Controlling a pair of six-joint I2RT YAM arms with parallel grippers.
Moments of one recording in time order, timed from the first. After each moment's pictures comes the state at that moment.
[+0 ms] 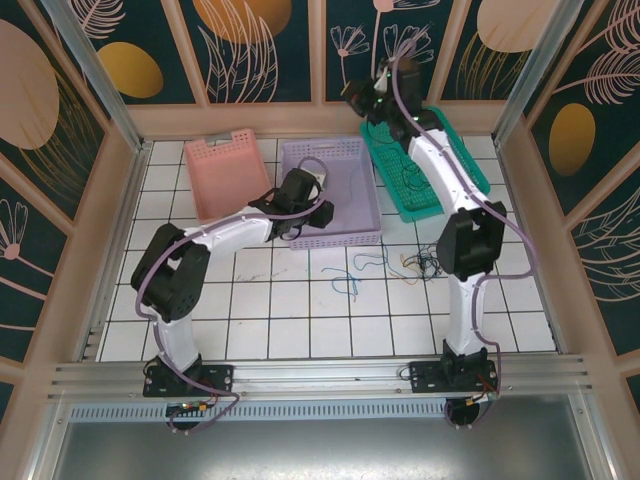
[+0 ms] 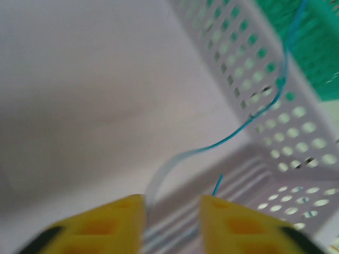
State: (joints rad) left arm -0.65 1.88 1.28 -0.17 0.09 -0.39; right arm 0.33 2.13 2.13 -0.32 -0.39 0.90
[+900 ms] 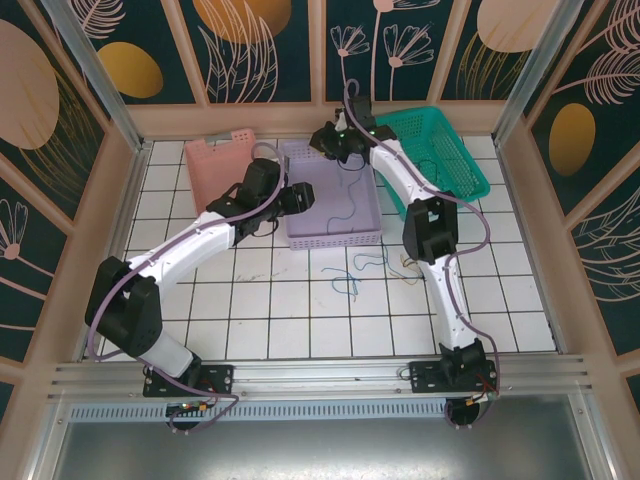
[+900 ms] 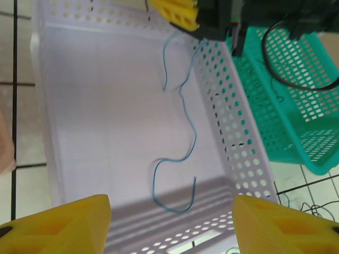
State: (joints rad) left arm -0.57 1.57 1.18 -0.25 0.04 -0.63; right arm 0.43 2.48 2.38 -0.58 -0.51 0.83
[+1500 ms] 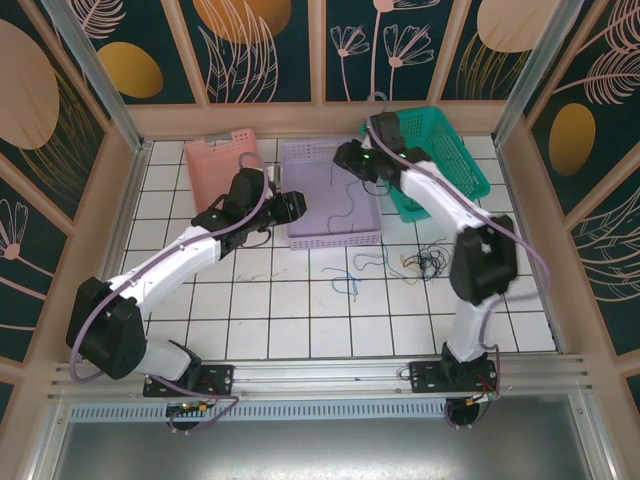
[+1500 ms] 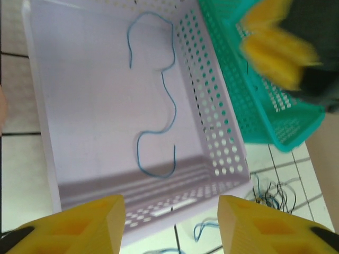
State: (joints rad) left arm -0.57 1.43 1.05 -0.22 0.14 -0.68; right arm 0.43 1.78 1.55 -0.42 -0.22 0.78
